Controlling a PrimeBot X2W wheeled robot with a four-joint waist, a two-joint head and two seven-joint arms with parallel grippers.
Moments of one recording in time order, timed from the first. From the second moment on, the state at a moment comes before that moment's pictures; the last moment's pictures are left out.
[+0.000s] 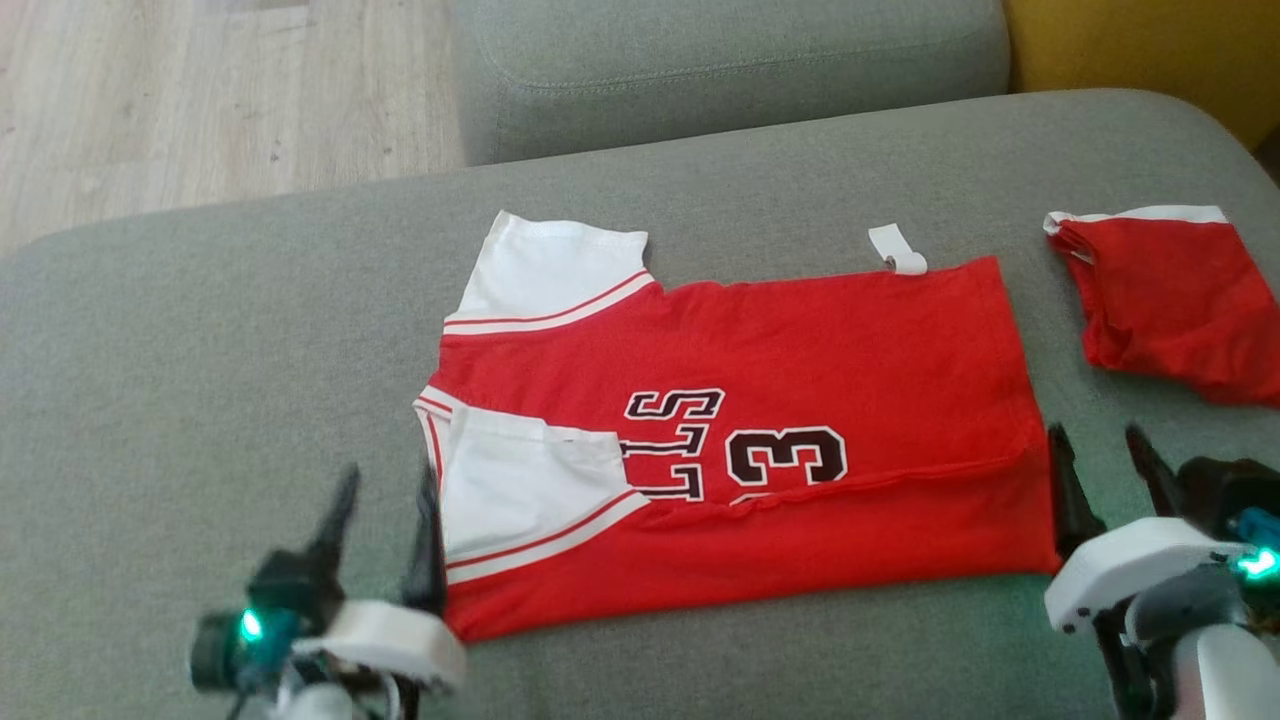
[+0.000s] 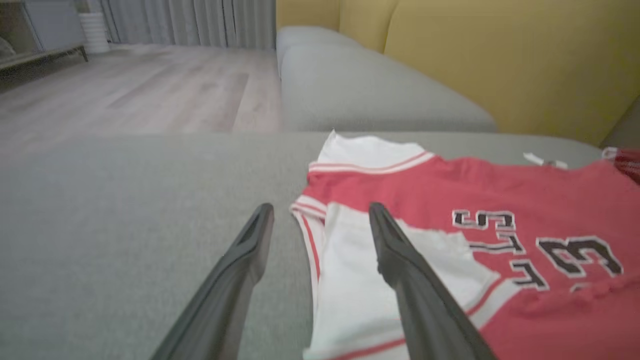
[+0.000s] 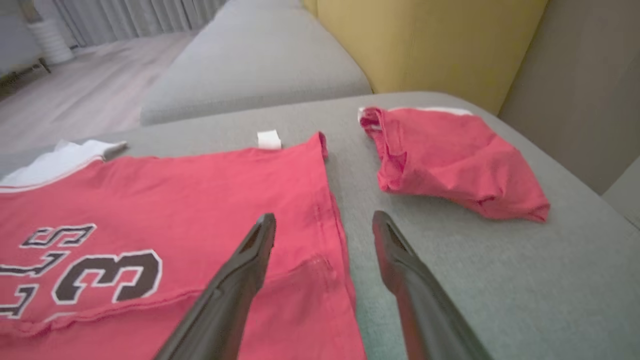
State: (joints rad) left arm -0.07 0.24 -0.45 0.25 -0.48 0.23 -0.12; right arm -0.03 -0.04 -0.17 0.21 0.06 0.13 0.14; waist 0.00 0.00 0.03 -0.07
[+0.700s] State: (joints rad) left arm -0.74 0.34 -0.47 0.46 -0.47 -0.06 0.17; right arm -0.28 -0.04 -0.09 0.12 0.17 0.13 -0.11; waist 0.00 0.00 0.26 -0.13
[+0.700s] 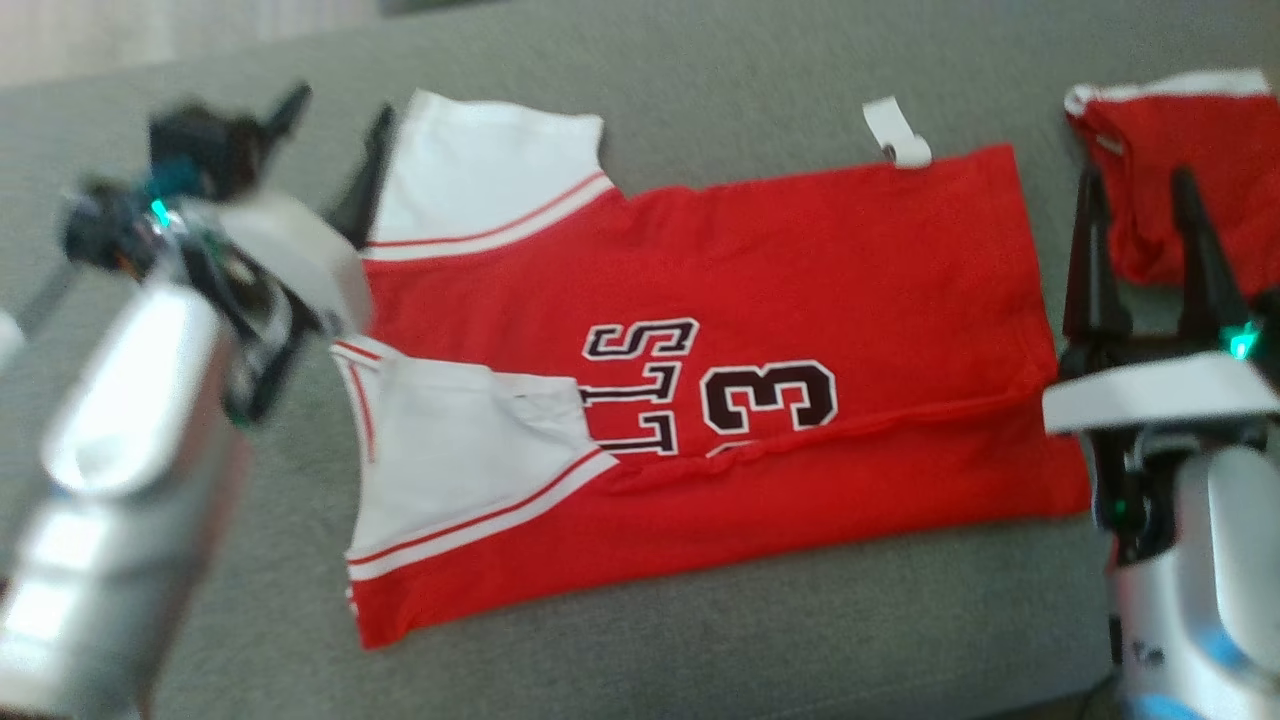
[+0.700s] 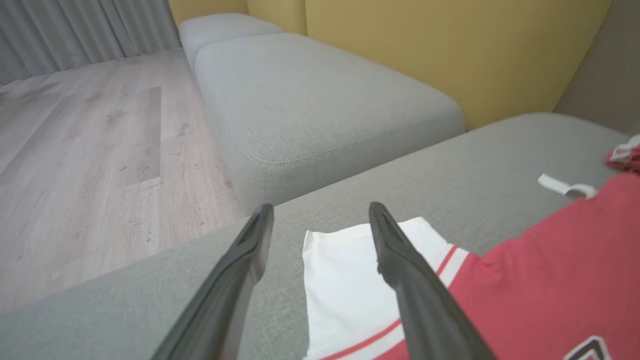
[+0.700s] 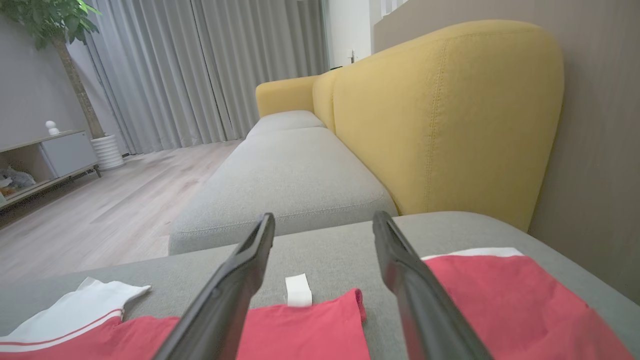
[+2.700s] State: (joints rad) left arm -0.93 0.30 -0.68 0.50 -0.68 -0.13 0.03; right arm -0.59 -0.33 0.03 0.49 0.14 0.13 0.22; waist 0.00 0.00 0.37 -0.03
